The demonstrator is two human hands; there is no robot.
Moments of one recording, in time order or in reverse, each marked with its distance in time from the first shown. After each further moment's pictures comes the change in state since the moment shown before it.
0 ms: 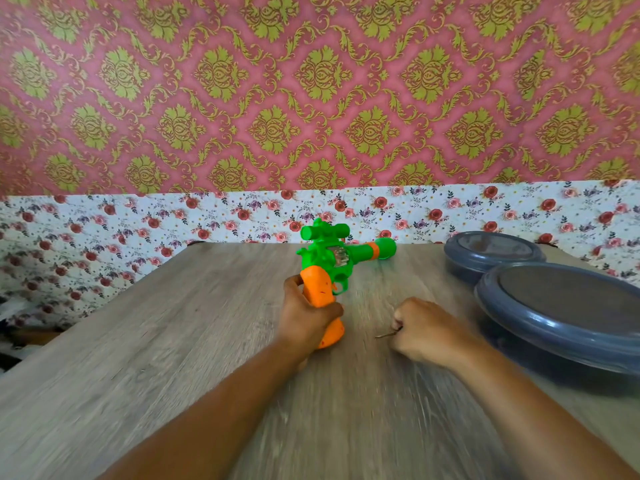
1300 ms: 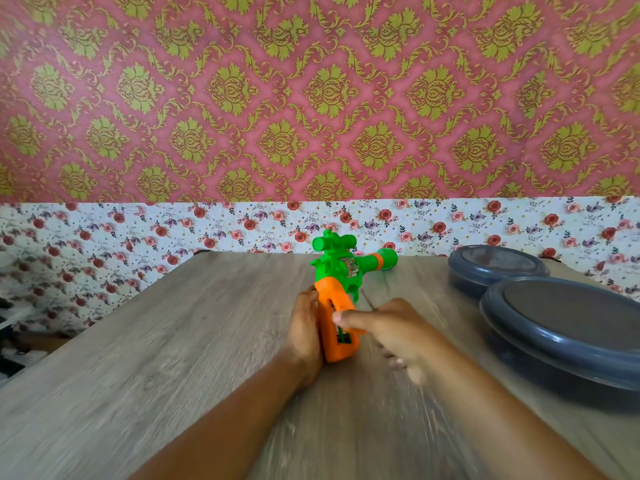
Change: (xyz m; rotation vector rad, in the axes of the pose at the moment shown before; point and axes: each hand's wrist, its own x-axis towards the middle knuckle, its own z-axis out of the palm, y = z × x) left_hand -0.004 0.005 0.003 -0.577 -0.190 -0.142; right_hand -0.011 -0.050 0.001 0.902 -0.043 0.154
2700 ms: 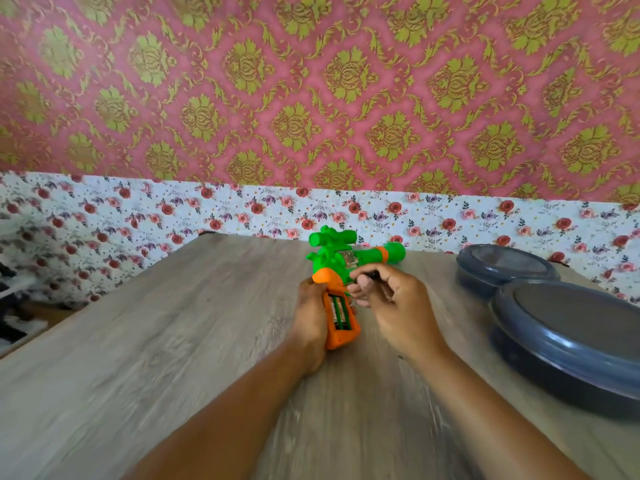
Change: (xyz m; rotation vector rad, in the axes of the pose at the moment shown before) left_hand 0.015 -0.008 -0.006 -0.007 0.145 -0.033; right_hand 0.018 0.005 0.006 -0.031 0.150 -0.680
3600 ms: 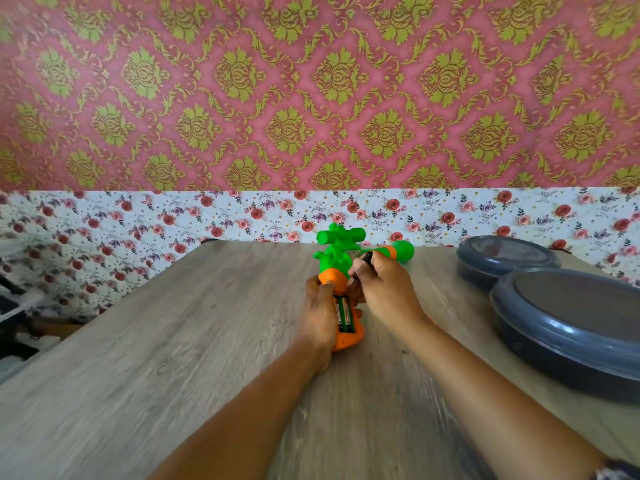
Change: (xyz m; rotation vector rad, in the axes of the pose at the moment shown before) left_hand -0.003 -0.003 0.002 0.141 -0.031 0.165; right_hand 0.026 0.004 0.013 -0.089 0.001 0.194
